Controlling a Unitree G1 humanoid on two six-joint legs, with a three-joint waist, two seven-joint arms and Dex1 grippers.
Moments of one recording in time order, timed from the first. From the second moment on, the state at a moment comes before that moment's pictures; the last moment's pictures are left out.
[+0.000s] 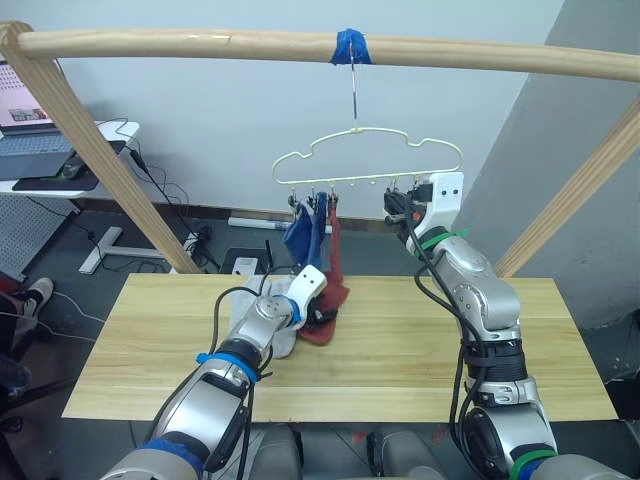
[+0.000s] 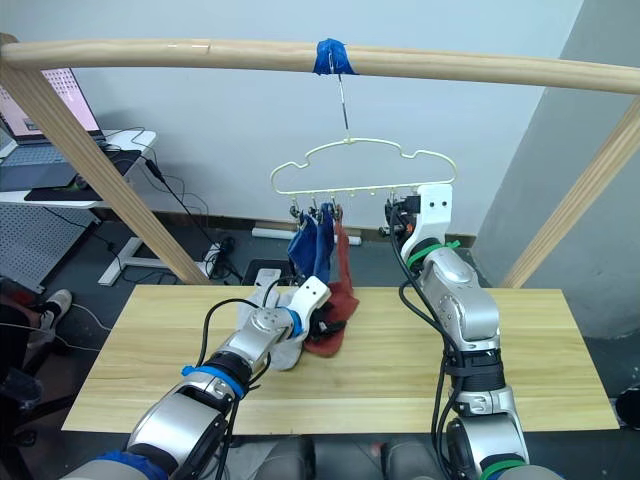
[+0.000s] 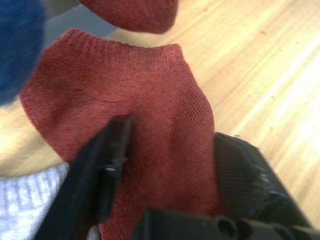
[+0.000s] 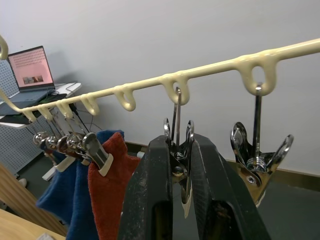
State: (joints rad) left arm -0.65 0.22 -0.31 0.97 0.11 -0.02 -0.64; right arm -0.57 -0.06 -0.06 -0.05 0.28 0.56 0.18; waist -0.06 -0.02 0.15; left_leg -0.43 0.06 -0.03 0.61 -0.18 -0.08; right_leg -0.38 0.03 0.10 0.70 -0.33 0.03
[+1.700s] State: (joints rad) left arm -0.40 0.22 -0.16 0.35 0.02 -0.49 -0.62; right arm -0.68 0.04 -0.41 -0.20 0.84 1.15 -0.18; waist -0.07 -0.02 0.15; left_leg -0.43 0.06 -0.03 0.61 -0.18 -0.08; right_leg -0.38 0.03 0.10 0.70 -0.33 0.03
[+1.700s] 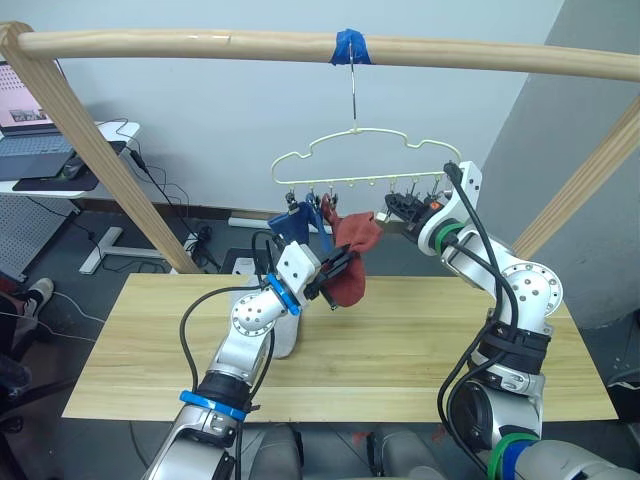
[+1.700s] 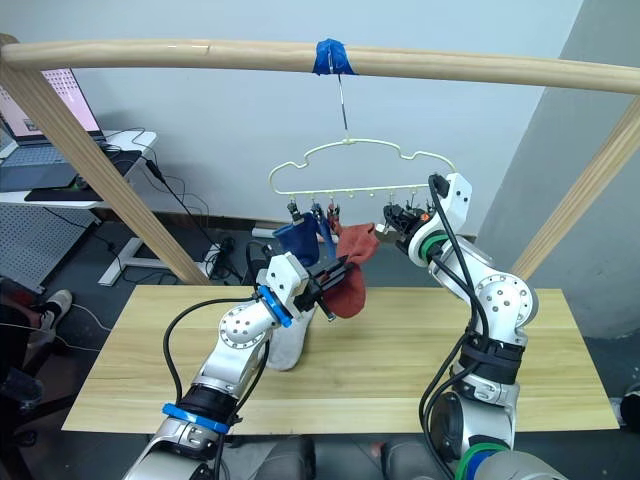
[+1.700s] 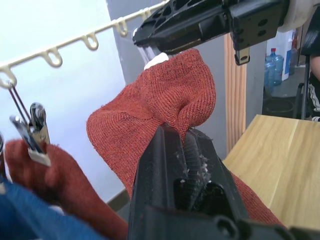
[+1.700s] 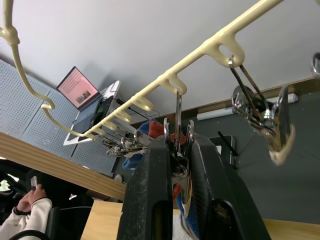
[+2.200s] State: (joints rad) left arm -0.44 0.20 -0.17 0.40 0.02 -0.53 -0.60; right arm -0.68 0.04 -0.40 -0.20 0.89 1.15 -0.22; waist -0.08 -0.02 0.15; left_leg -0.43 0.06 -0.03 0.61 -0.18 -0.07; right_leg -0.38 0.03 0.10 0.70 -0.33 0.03
